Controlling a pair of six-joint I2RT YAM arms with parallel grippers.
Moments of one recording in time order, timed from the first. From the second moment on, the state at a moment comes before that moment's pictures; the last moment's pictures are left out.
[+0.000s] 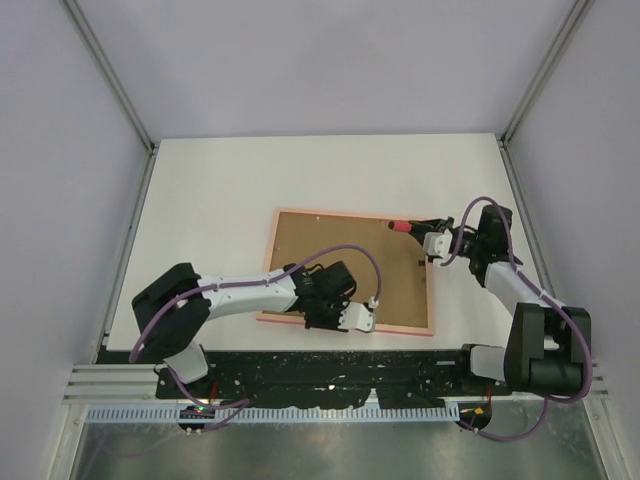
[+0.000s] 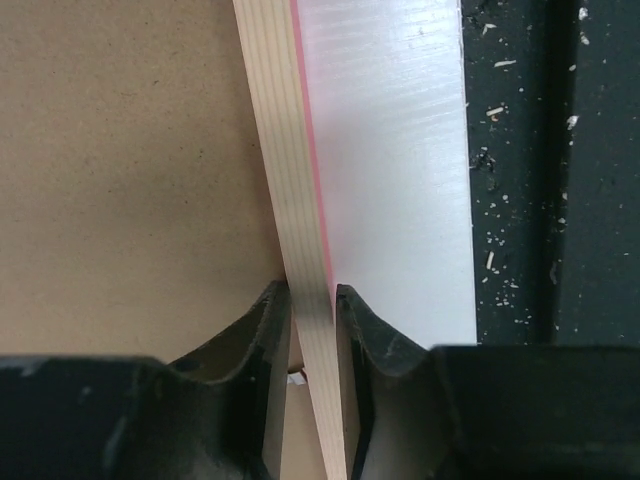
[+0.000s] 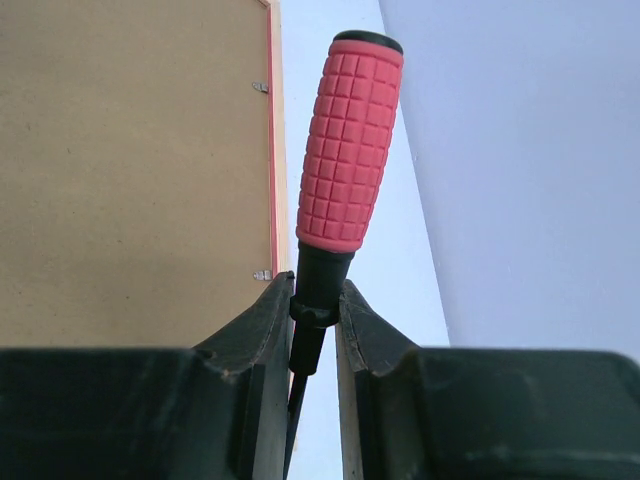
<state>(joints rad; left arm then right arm) -1.10 1.66 1.00 -0.57 0.19 0.67 -0.12 1.28 0.54 0.25 -1.22 -1.37</state>
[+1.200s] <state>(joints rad) -0.65 1.45 1.43 -0.54 0.73 0.13 0.12 1.12 0.75 0.24 -1.24 0.16</state>
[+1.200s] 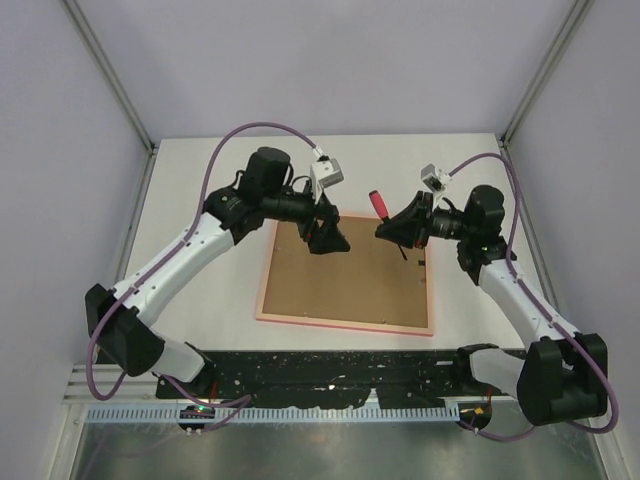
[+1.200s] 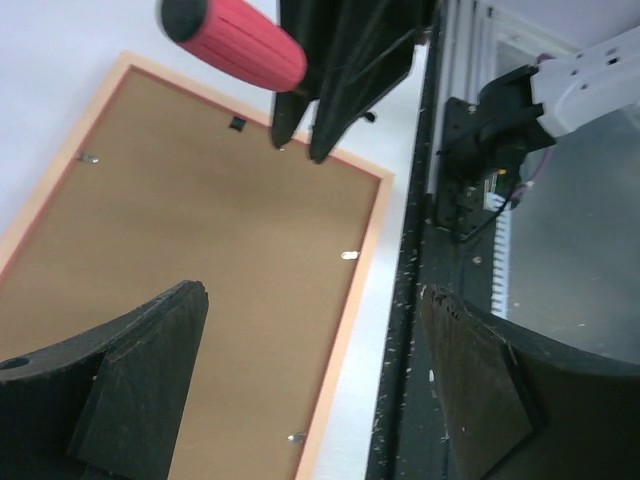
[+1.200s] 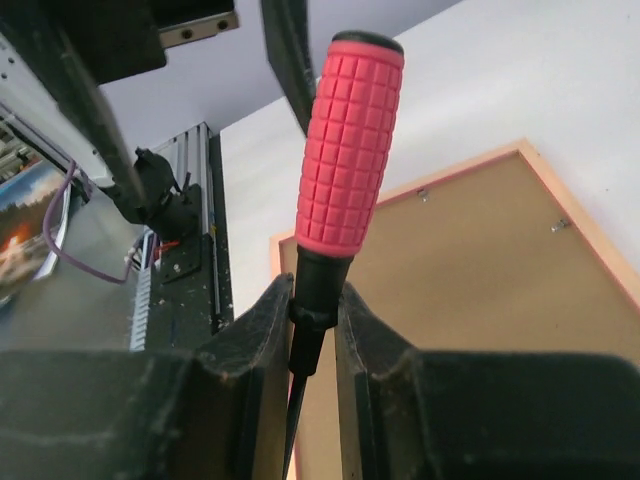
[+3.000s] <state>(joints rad) -0.65 1.69 1.41 0.05 0.95 -0.58 0.26 1.44 0.68 1.28 -0.77 1.18</state>
